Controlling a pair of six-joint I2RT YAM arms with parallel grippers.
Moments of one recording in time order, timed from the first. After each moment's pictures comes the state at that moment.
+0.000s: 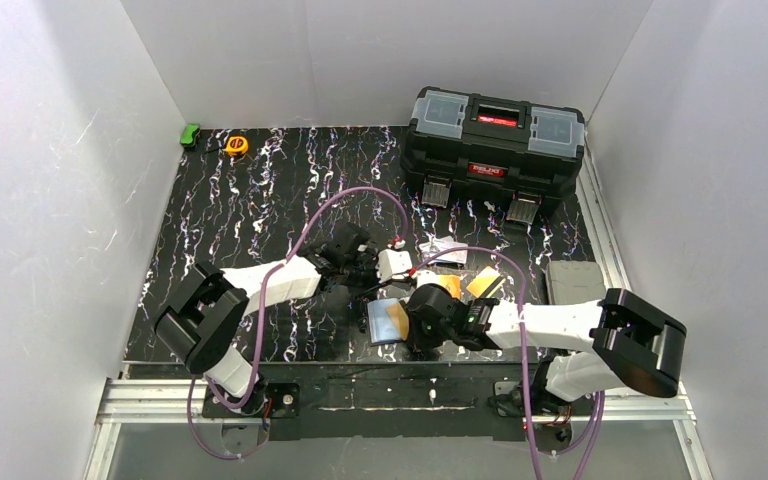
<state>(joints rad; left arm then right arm) -0.74 1.56 0.81 -0.17 0.29 0.59 1.15 1.35 0.57 -0.15 0.09 0.78</state>
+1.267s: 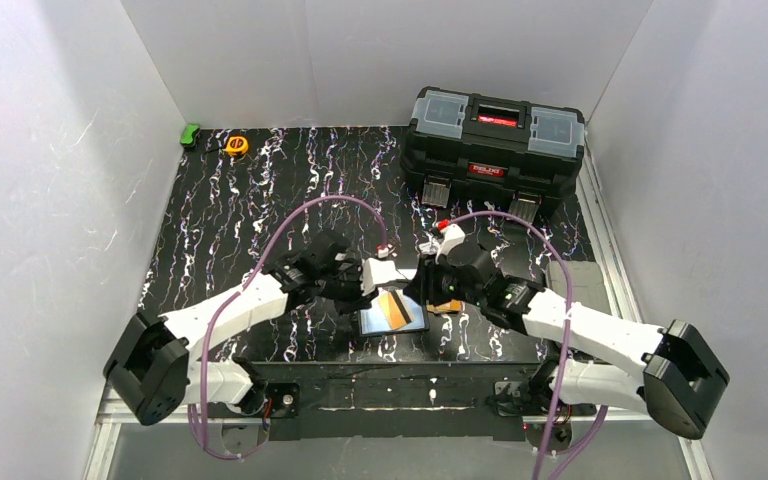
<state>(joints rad) -0.73 1.27 0.77 -0.38 0.45 0.52 0.94 1.10 0.61 -0.08 -0.03 0.58</state>
